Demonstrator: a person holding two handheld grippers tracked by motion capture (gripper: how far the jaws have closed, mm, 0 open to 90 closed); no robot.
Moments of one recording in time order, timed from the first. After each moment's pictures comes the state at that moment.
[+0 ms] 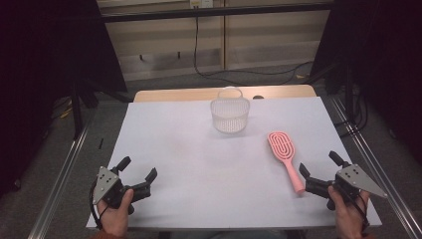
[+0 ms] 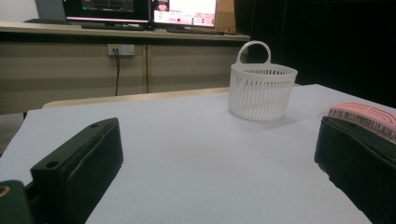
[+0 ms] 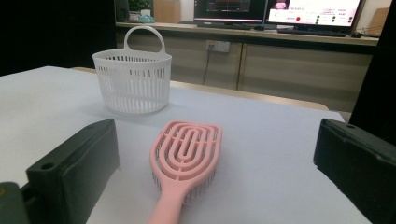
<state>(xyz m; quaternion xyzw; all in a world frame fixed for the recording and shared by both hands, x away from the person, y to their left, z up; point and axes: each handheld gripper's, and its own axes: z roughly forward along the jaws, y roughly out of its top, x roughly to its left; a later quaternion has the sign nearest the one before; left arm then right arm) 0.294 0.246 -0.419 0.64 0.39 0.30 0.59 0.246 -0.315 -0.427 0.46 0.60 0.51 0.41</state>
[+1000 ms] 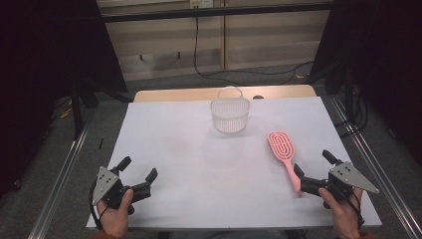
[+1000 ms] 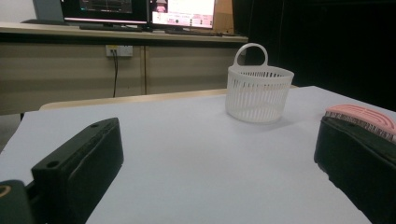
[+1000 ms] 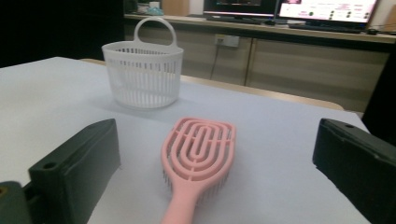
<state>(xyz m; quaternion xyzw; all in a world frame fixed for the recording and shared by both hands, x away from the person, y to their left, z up) 0.293 0.245 -0.418 0.64 0.39 0.30 0.59 0.254 -0.305 -0.428 0.45 0.62 0.50 0.40</state>
